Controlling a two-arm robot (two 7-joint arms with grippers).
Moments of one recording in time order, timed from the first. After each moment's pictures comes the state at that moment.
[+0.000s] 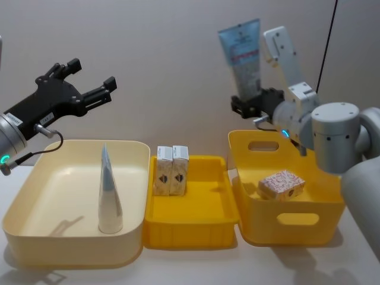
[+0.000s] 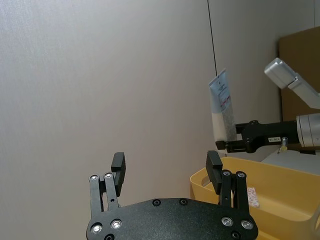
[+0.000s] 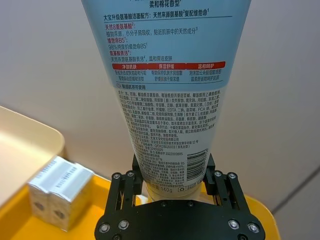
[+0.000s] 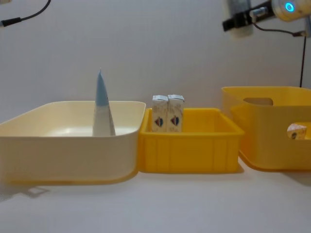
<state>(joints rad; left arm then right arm) -0.70 0.43 0.32 -1.37 -0.59 0.00 -0.50 0.96 0.15 -0.36 -1.01 0.10 0.46 0.17</state>
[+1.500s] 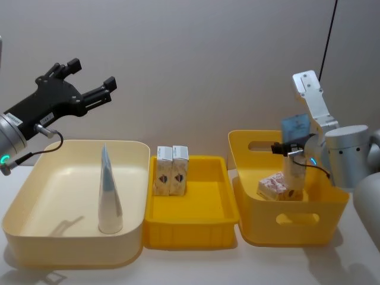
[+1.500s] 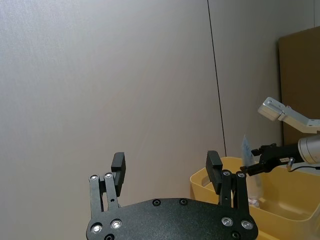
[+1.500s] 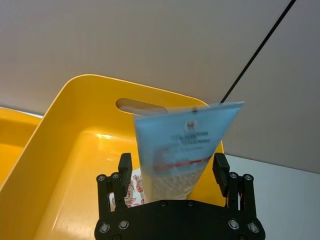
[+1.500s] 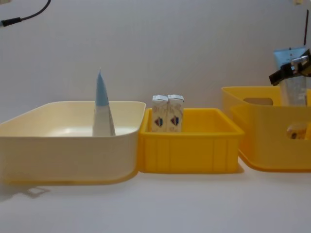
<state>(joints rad) -0.70 0.43 0.32 -1.37 -0.59 0.00 -0.50 0.97 0.17 -0.30 -0.85 0.04 0.65 0.02</state>
